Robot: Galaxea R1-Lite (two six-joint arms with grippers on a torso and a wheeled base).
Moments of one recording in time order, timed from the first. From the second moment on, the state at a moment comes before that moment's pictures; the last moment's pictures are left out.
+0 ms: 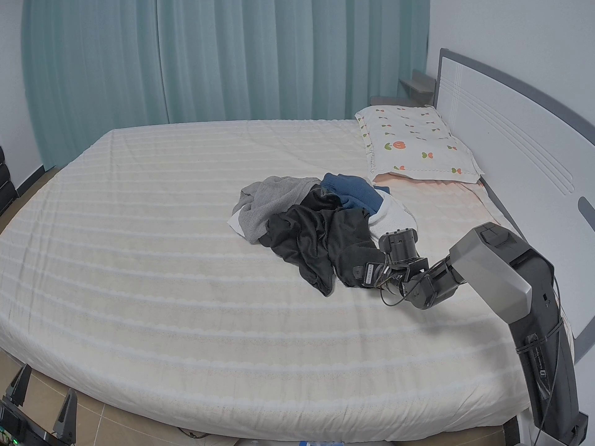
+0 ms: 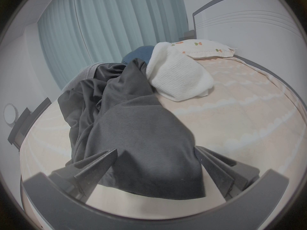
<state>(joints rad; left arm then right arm) -0.01 0.02 -0.02 0.00 -0.01 0.00 0.37 2.64 -1.55 -0.51 -0.22 0.36</state>
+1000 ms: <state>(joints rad) -0.01 0.02 -0.02 0.00 -0.01 0.01 0.41 2.56 -1.49 -0.44 -0.22 0.50</state>
